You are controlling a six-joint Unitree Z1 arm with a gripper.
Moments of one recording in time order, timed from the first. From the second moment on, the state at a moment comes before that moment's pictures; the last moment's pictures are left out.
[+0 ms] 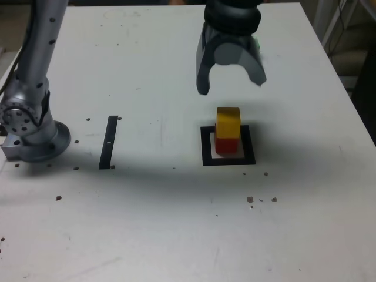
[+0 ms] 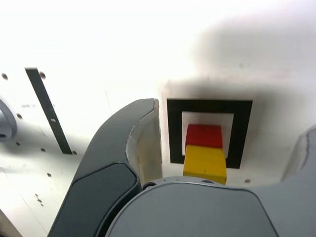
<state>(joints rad) 0.12 2.06 -1.79 1.48 0.08 0.12</state>
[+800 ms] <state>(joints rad) 0.37 2.25 -2.18 1.60 0.15 0.44</state>
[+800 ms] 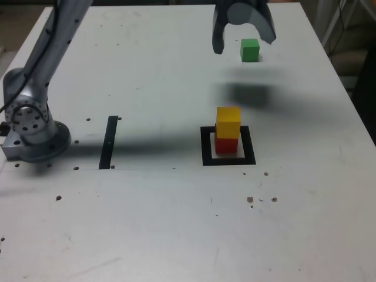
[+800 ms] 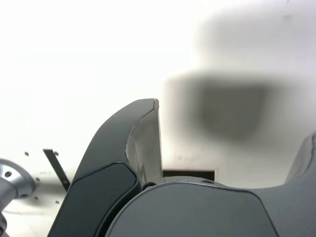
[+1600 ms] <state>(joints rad) 0.52 2.52 -2.58 1.62 0.16 0.61</state>
